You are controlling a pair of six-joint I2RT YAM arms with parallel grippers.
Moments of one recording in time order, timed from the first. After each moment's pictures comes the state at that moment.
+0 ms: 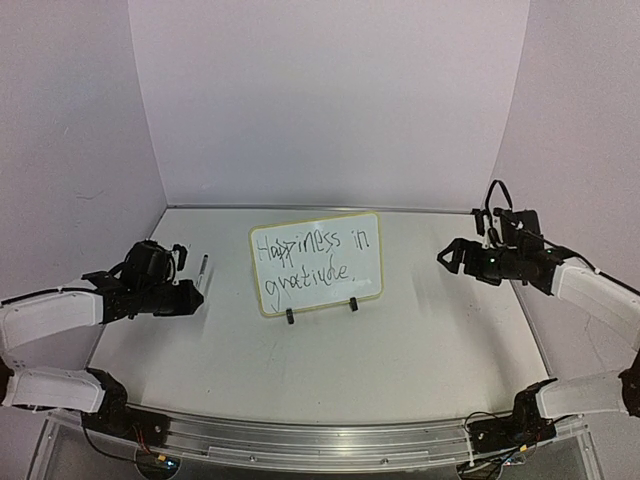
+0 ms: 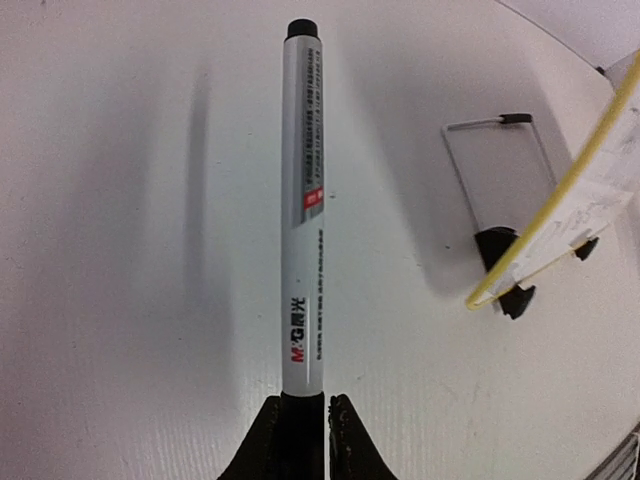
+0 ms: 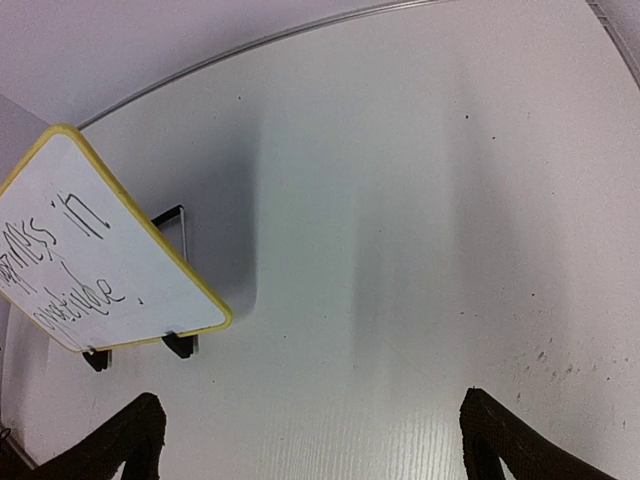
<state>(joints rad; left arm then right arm) -0.50 1.07 0.56 -0.28 -0.01 -0.51 0.25 1.15 0.80 -0.33 -0.16 0.39</state>
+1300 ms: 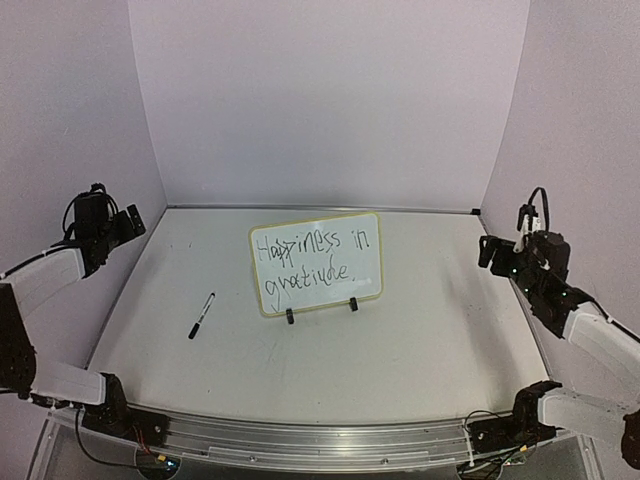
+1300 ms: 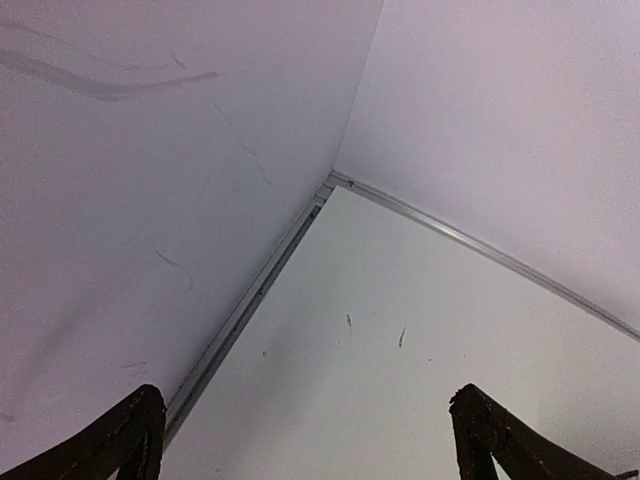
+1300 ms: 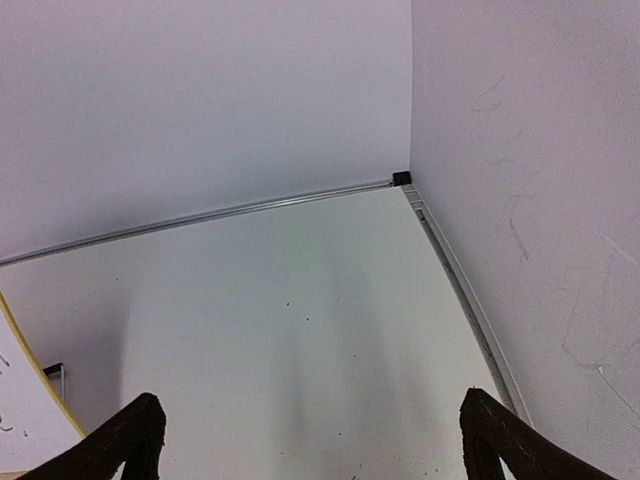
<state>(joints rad) 0.06 1.21 0.78 0.03 -0.21 -0.31 0.18 0.89 0.53 0.08 0.25 0.19</state>
